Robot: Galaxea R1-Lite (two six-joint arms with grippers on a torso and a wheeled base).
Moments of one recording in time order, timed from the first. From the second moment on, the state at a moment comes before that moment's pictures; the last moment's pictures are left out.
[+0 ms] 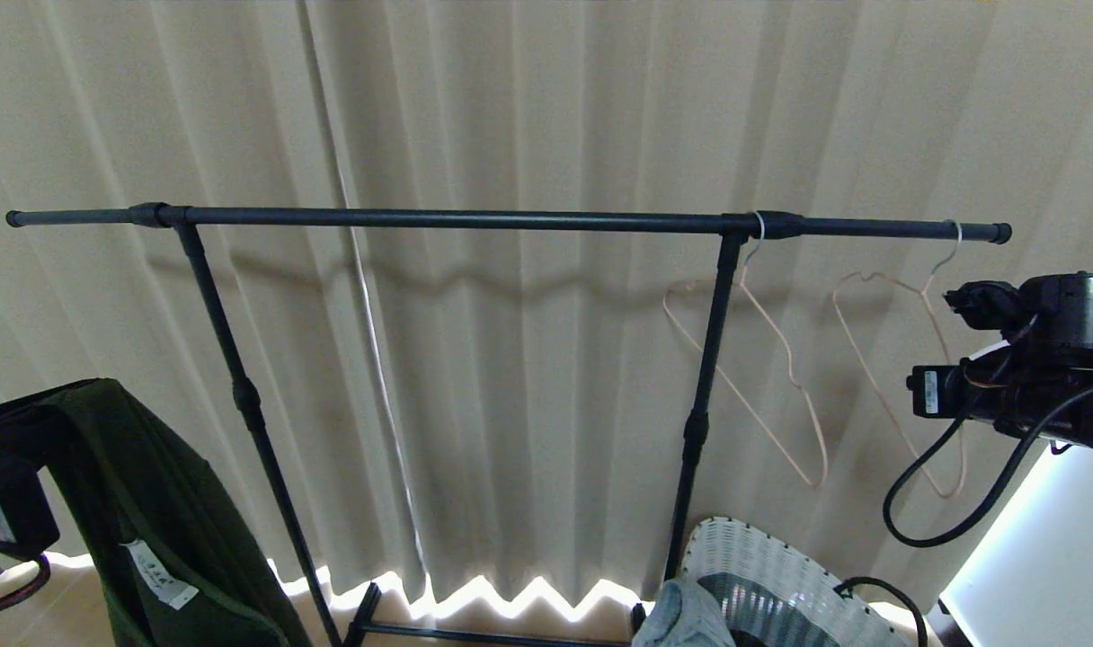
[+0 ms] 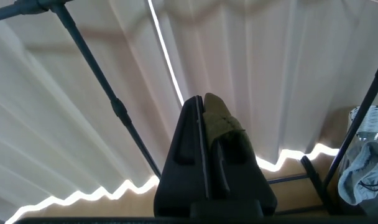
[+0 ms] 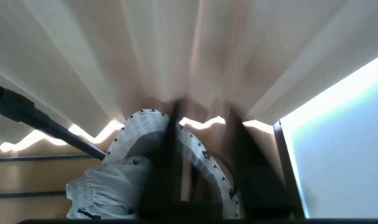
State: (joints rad) left arm -0.13 0.94 -0.52 -0.27 0.01 0.23; right arm -0.11 1.78 -0.86 -0.36 -0.08 0.00
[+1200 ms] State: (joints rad) left arm -0.13 0.94 -0.52 -0.28 0.02 0.28; right arm -0.11 1.47 -0.65 -0.37 -0.03 0.00
